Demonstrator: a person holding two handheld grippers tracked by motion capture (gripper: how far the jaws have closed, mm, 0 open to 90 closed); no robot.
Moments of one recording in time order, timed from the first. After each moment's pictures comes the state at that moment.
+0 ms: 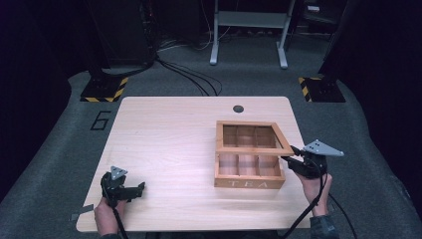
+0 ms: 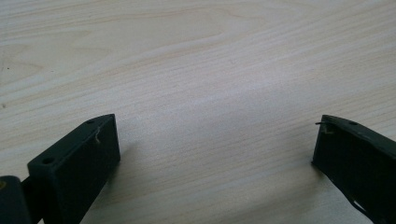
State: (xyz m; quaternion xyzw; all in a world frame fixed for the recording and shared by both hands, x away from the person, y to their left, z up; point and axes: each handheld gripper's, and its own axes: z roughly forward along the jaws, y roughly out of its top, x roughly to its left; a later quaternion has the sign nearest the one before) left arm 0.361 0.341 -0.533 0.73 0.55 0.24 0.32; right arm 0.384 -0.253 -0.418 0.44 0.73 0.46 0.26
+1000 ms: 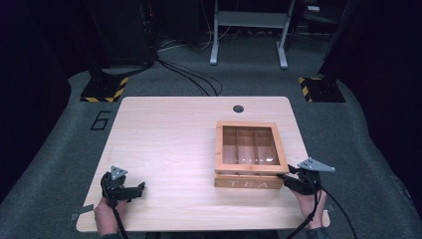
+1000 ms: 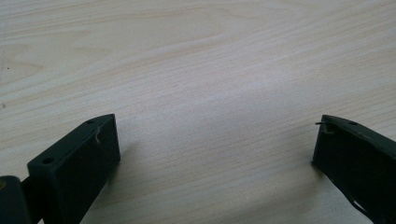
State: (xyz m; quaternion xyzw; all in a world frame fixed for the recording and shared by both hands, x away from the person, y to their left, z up) left arm 0.361 0.342 -0.533 0.73 0.55 0.24 0.32; right arm 0.364 -0.253 -0.472 0.47 0.74 0.43 0.21
